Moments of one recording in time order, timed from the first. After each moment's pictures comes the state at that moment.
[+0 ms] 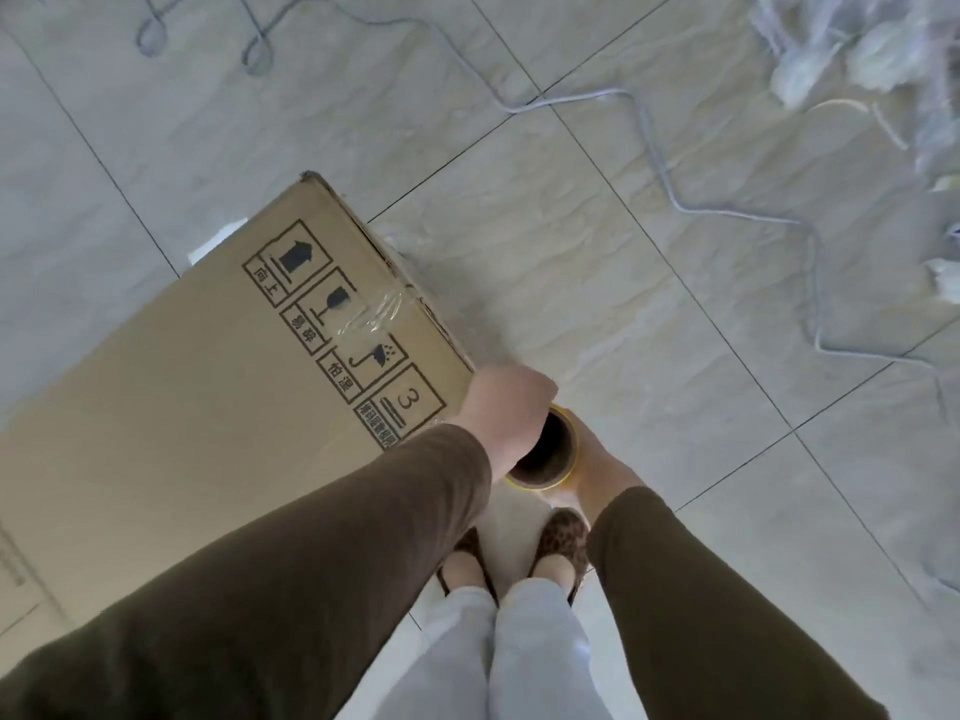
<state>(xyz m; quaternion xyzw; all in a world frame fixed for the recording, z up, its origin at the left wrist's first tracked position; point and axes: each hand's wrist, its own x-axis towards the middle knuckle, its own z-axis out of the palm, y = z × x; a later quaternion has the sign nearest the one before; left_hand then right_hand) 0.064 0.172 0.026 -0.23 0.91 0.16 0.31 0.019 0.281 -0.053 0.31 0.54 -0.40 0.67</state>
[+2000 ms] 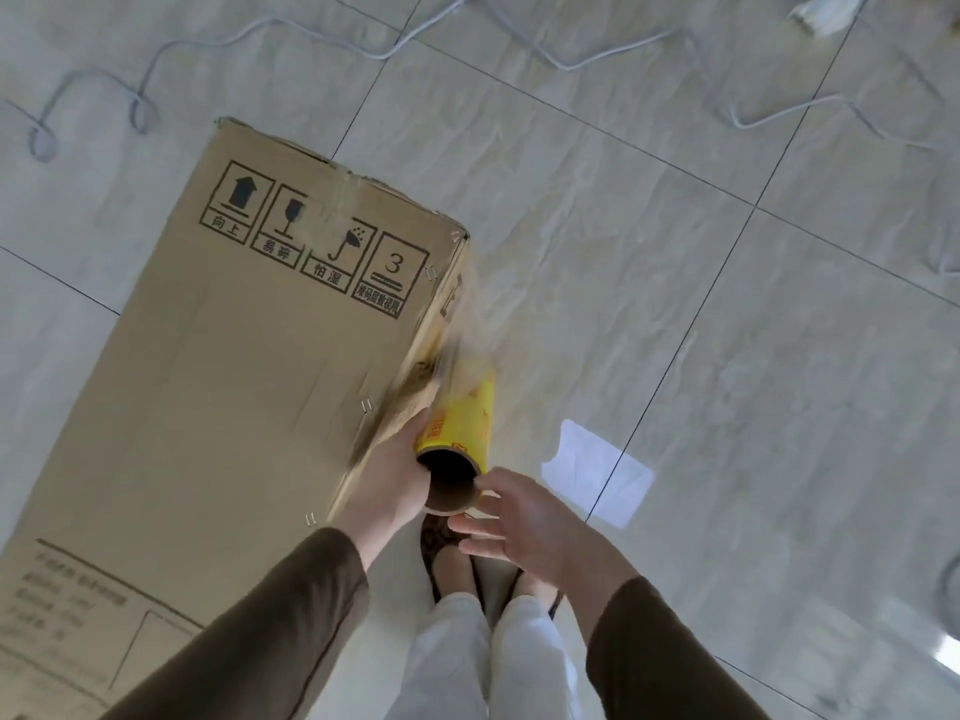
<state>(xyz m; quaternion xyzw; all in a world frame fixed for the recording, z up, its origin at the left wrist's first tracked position) 0.357 0.223 0.012 -0.43 0.75 0.42 0.28 0.302 0.388 0.026 0.33 0.43 -0.50 0.67</state>
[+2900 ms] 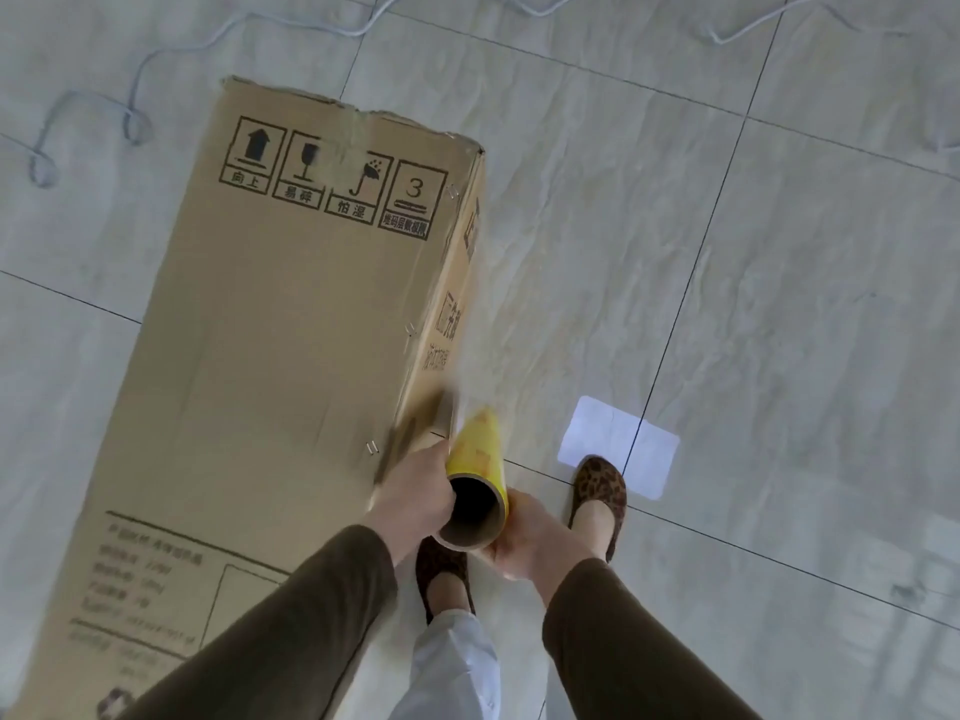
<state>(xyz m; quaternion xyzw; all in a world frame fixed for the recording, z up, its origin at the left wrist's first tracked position) 0.461 0.216 0.021 -0.25 0.83 0.29 0.40 0.460 0.356 -0.027 0.58 0.24 -0.56 0.54</state>
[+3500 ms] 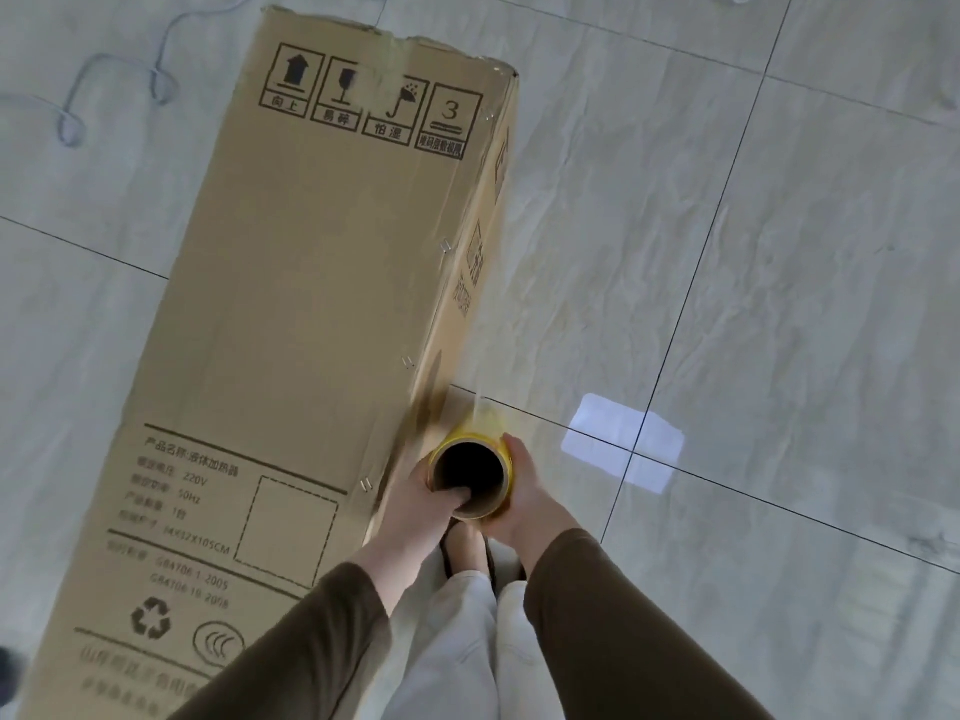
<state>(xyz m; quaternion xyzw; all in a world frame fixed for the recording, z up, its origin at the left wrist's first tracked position) 0.600 0.227 0.022 -0.51 0.62 0.54 0.27 0.543 0.332 -0.018 0.63 0.20 -0.58 0.48</state>
